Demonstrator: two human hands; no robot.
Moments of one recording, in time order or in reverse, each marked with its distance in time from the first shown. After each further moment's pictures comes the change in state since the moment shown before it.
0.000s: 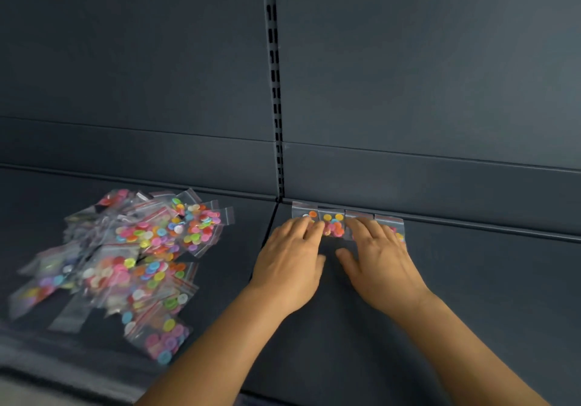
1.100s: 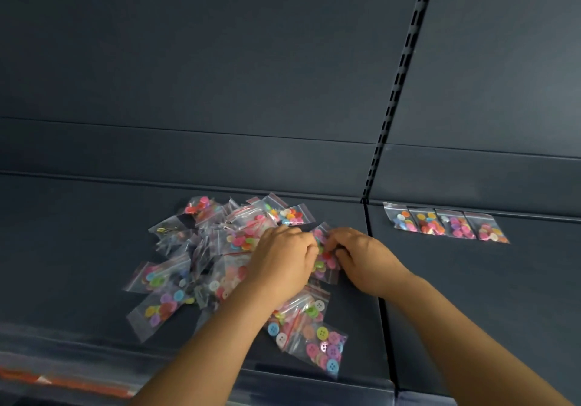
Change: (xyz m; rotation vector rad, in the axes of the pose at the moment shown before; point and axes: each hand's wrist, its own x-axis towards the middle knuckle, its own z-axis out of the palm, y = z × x) left_hand -0.045 -0.201 -0.040 -0.067 0.038 0.081; right_hand 0.060 -0.166 0.082 0.198 -0.125 -0.043
